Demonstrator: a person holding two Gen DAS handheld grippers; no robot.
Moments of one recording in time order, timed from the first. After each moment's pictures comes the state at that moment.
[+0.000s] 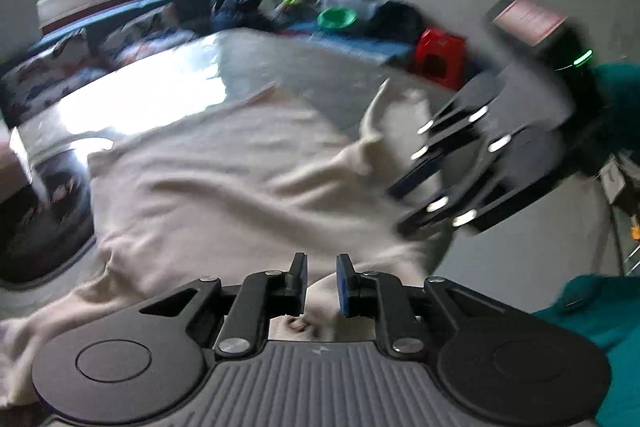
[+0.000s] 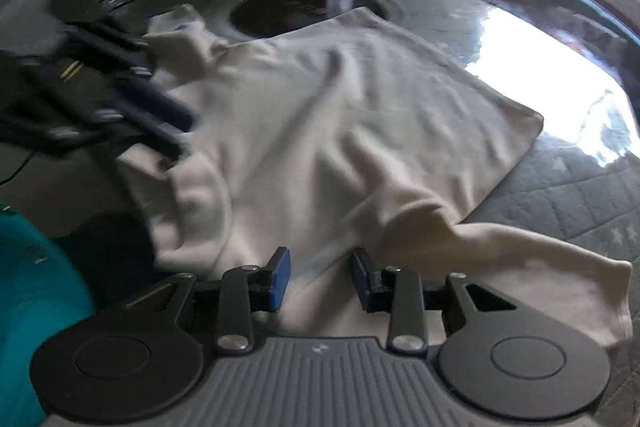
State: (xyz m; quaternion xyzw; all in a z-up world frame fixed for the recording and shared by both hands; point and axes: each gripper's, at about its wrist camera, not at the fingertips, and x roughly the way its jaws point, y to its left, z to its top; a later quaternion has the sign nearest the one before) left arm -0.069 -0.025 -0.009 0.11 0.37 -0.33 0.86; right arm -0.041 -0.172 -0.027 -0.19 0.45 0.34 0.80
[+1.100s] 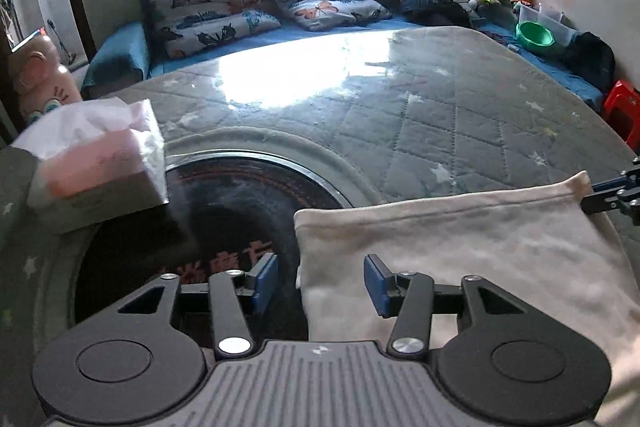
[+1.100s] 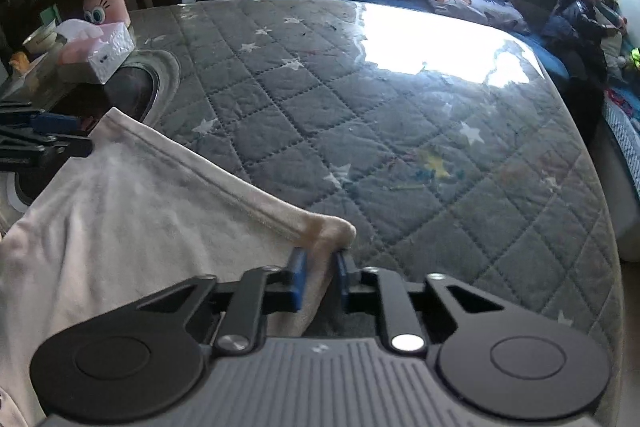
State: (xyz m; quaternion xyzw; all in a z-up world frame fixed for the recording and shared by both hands) left arm 0.166 0.030 -0.033 0.04 0.42 -0.09 0.90; right arm 0.176 -0.205 -0.037 -0.09 0.47 0.18 0.86
